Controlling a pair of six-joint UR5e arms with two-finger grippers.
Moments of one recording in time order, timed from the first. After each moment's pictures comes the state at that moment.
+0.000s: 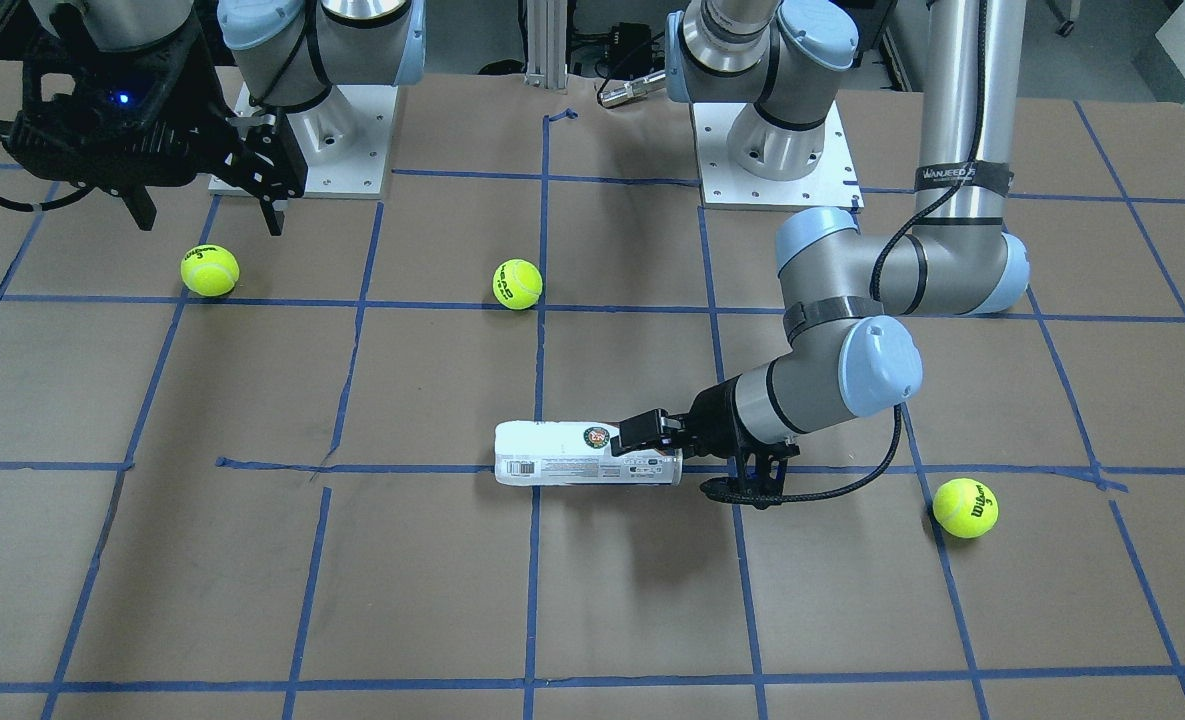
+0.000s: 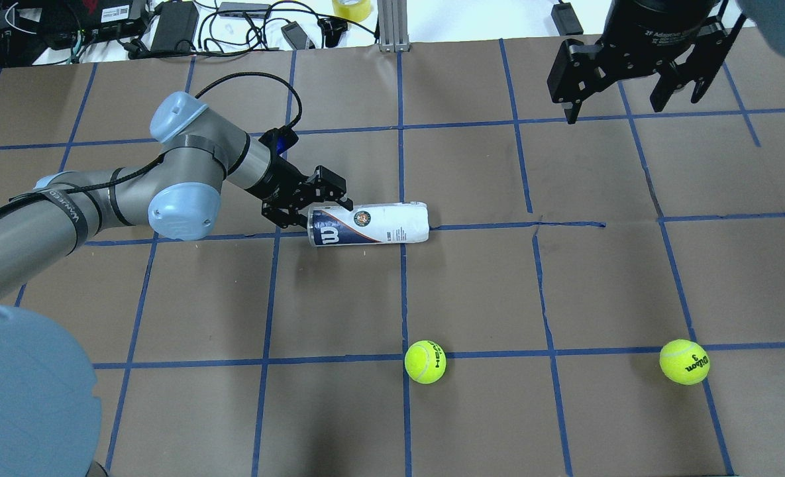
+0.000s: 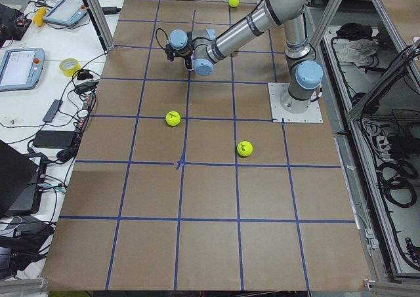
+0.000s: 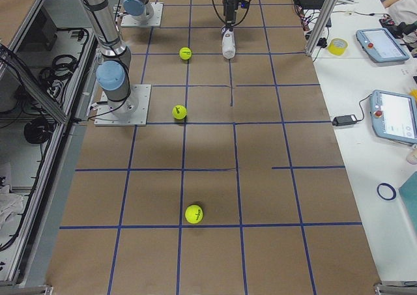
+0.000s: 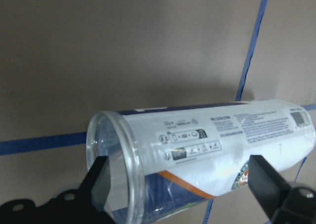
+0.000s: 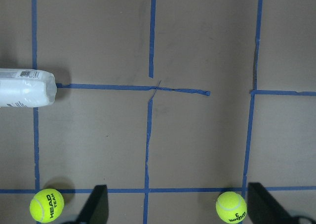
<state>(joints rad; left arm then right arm) -1.53 -2.01 -1.87 -0.97 1.00 -0.05 1.61 -1.55 1.42 -1.48 -1.67 -0.01</state>
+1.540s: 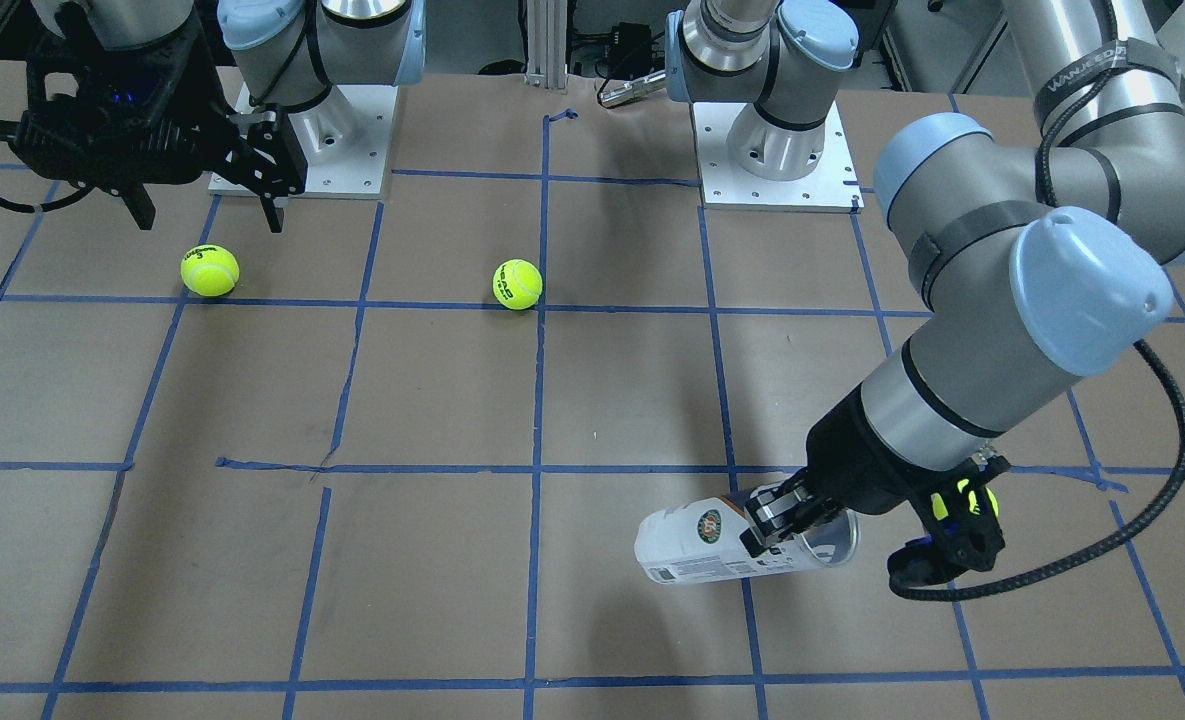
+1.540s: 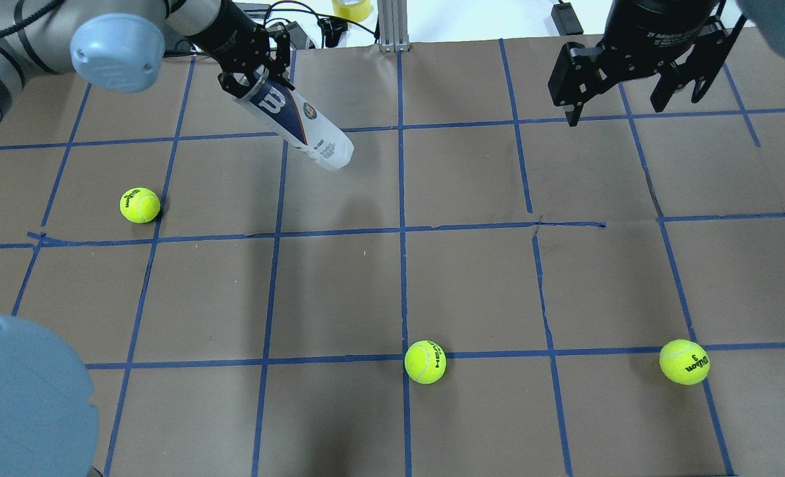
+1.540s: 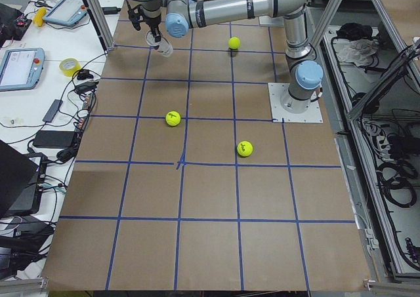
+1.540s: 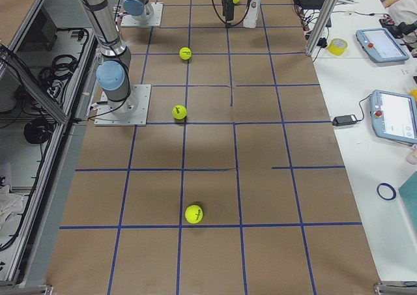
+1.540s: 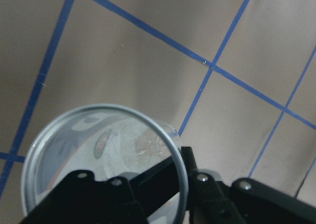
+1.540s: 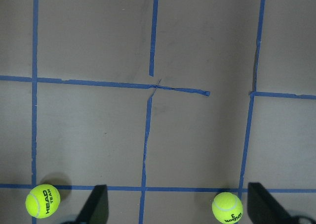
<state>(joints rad) -1.54 -2.00 -1.31 -1.21 1.30 -0.38 1.61 -1.55 1.42 -1.47 -1.67 -0.04</state>
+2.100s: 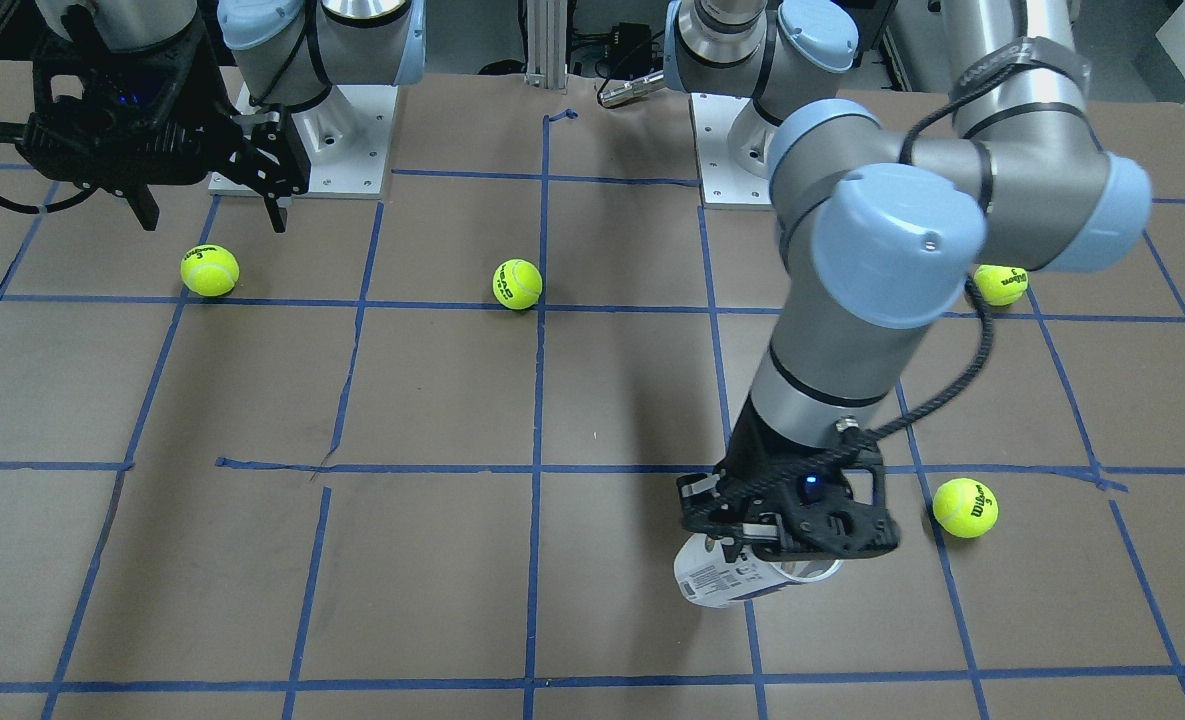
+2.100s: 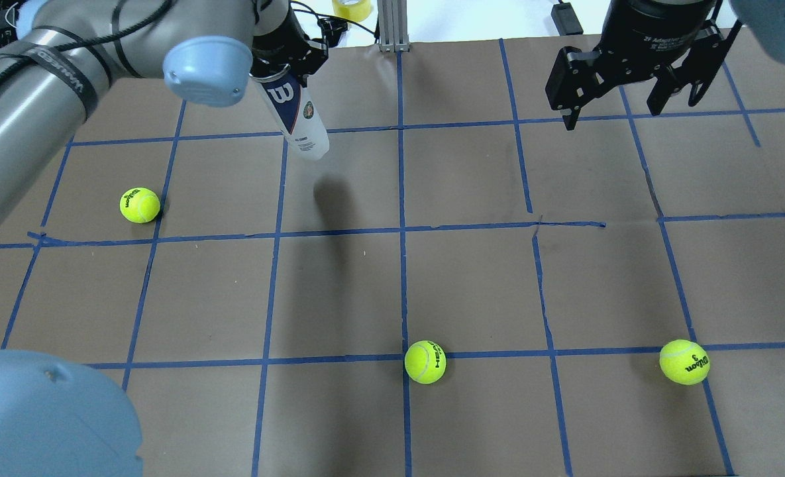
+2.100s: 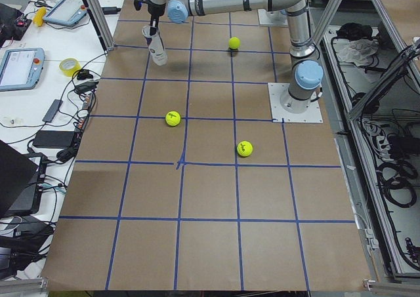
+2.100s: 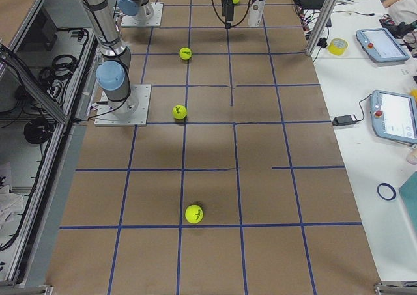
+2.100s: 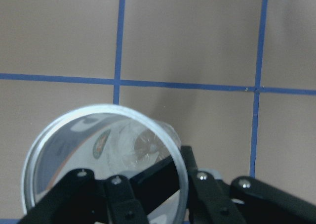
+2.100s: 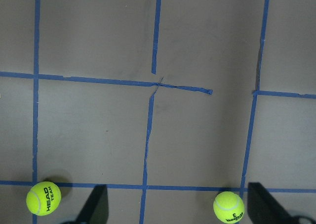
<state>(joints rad) -1.71 -2.02 -1.40 -0.99 1.58 -0.12 1.62 -1.55 1.43 -1.47 -1.66 -0.04</state>
